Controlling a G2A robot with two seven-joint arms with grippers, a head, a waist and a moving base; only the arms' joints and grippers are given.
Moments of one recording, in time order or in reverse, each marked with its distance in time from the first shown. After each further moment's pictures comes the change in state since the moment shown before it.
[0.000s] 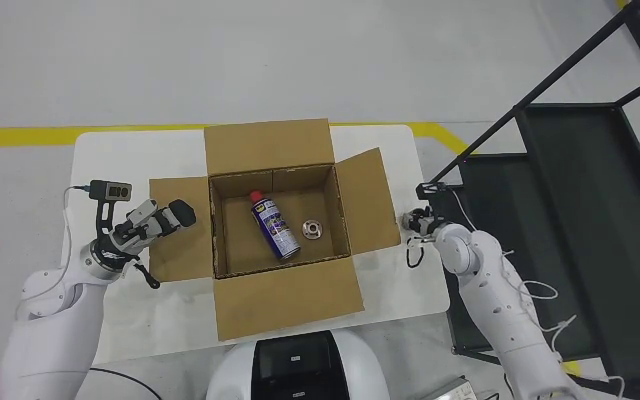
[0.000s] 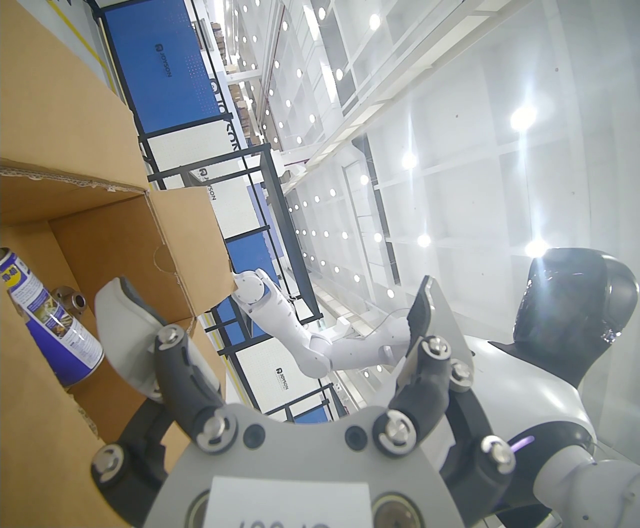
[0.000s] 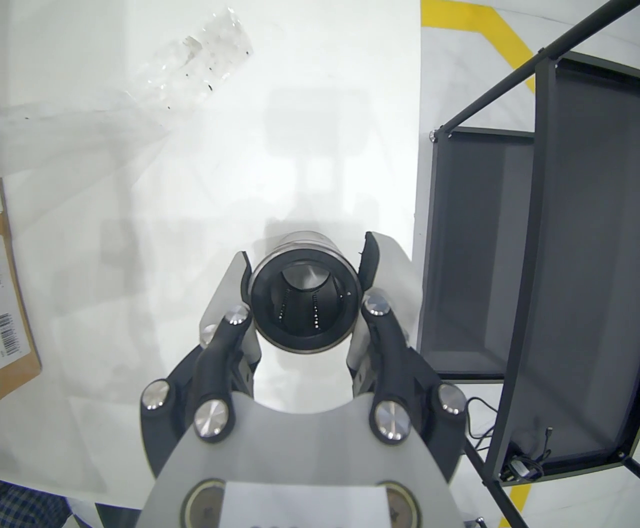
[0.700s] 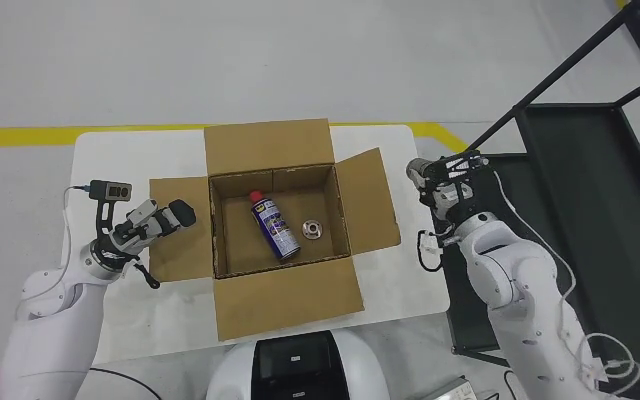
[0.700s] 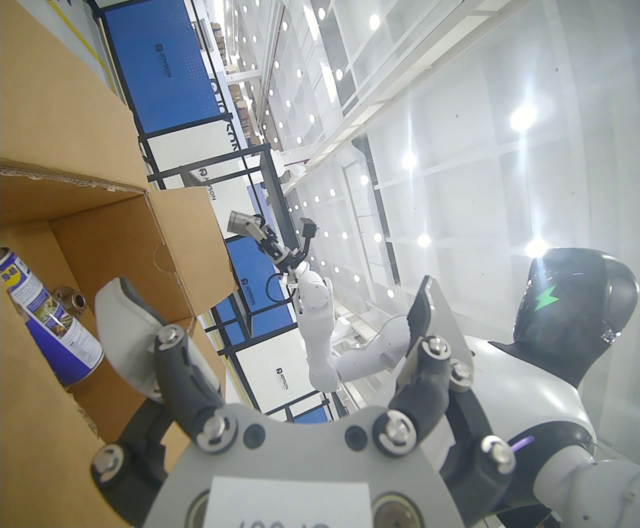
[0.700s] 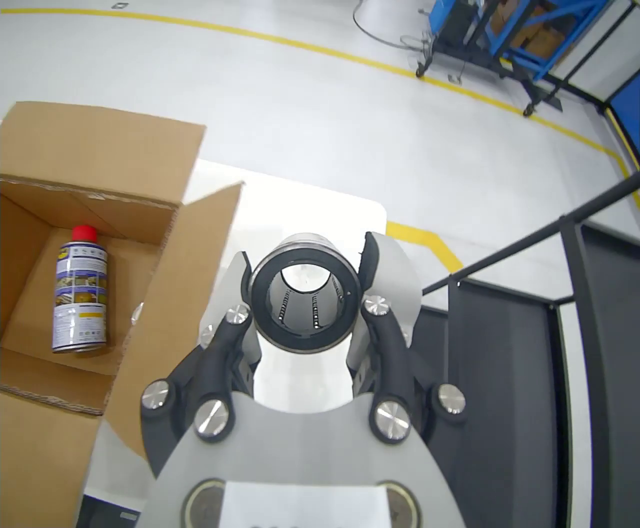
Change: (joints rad) left arm 0.000 0.000 0.000 0.000 0.000 0.000 0.000; right arm -0.249 0.025 0.157 -0.762 -0.147 -0.045 -0.048
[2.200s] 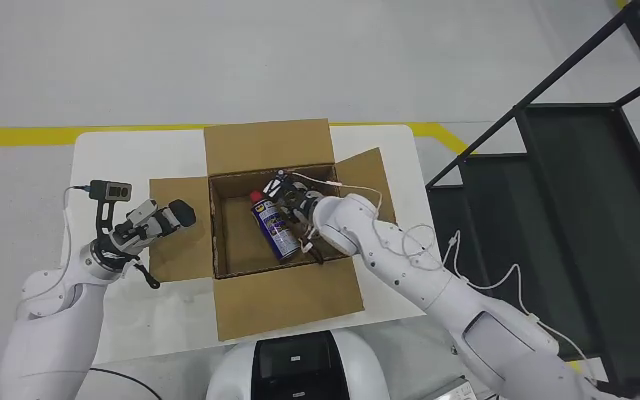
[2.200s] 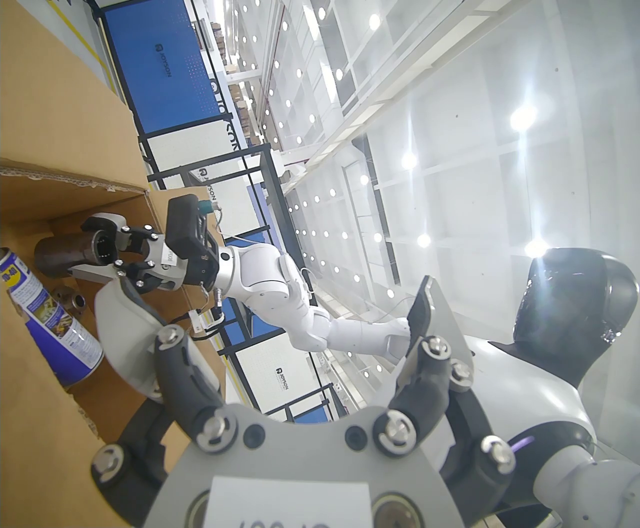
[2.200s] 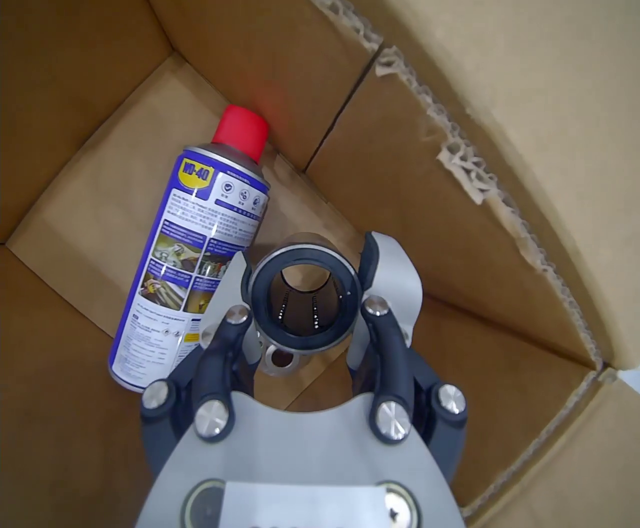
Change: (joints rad) left arm 0.000 0.000 0.000 0.000 0.000 0.000 0.000; right arm 0.777 -0.231 -0.907 0.877 -0.032 -0.044 0.132
